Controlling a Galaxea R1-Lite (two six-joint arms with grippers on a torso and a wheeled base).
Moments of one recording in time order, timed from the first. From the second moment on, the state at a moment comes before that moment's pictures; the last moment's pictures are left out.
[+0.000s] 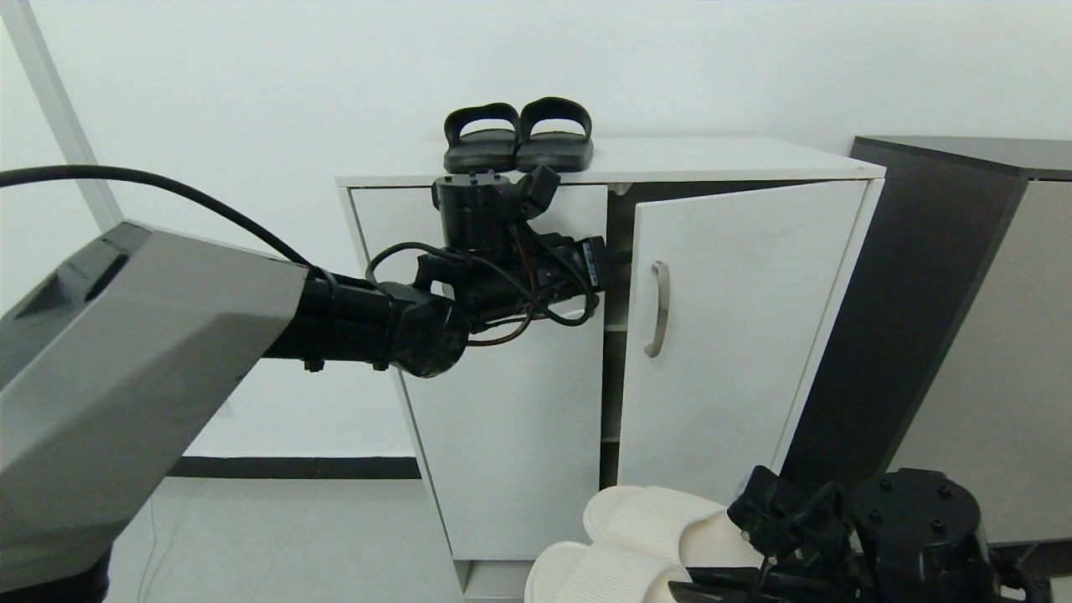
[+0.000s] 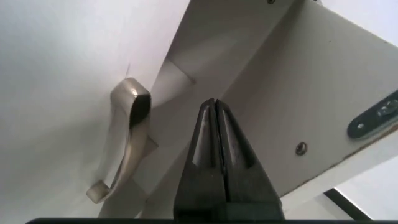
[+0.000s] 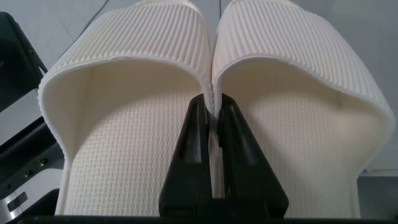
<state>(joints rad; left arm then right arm) -0.55 2.13 -1.55 -0.59 -0.45 -0.41 0.84 1.68 -0.31 -0.89 0.14 0.07</state>
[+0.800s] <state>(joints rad) -0.67 2.05 -1.31 -0.82 -0.45 -0.41 0.84 1.69 -0.31 -0.90 0.13 0.08</state>
